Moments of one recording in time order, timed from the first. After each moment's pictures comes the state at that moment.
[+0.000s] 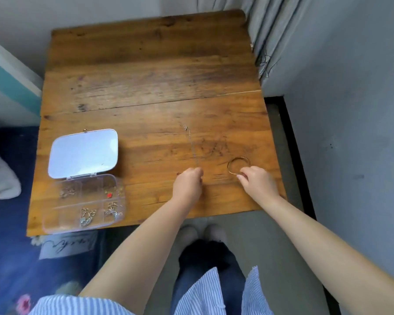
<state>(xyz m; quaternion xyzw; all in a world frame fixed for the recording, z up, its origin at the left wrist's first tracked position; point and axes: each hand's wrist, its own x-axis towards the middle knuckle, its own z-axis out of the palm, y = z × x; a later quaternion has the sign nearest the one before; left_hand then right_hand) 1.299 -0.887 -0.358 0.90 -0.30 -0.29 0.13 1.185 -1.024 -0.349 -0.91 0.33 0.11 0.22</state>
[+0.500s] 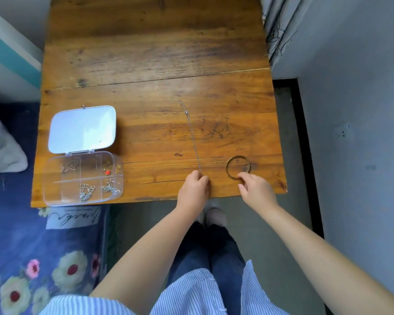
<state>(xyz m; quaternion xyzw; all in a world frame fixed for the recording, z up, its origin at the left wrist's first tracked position) 1.236 -0.863 -0.379 0.90 -0.31 -0.27 0.15 1.139 -1.000 -0.367 -0.90 0.30 0.13 0.29</state>
